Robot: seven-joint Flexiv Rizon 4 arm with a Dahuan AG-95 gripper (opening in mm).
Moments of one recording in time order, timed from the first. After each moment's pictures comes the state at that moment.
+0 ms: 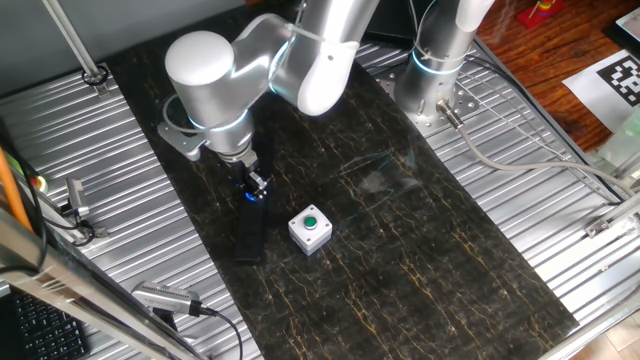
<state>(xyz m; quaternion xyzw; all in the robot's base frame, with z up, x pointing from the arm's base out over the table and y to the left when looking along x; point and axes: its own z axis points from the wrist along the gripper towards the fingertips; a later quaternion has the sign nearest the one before) 0.541 0.084 0.066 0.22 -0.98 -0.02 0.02</state>
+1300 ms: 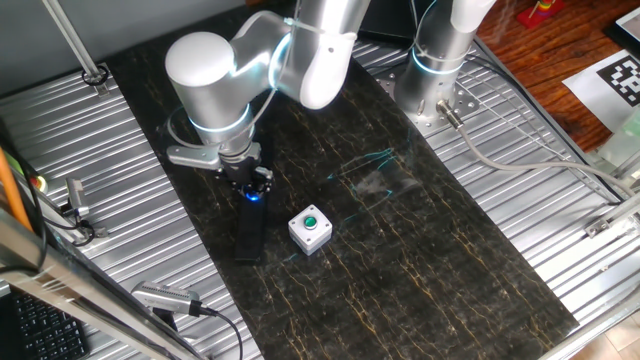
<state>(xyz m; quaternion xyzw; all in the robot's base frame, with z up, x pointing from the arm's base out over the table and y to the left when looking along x) 0.539 0.086 0.066 0.45 -0.89 -0.03 0.01</state>
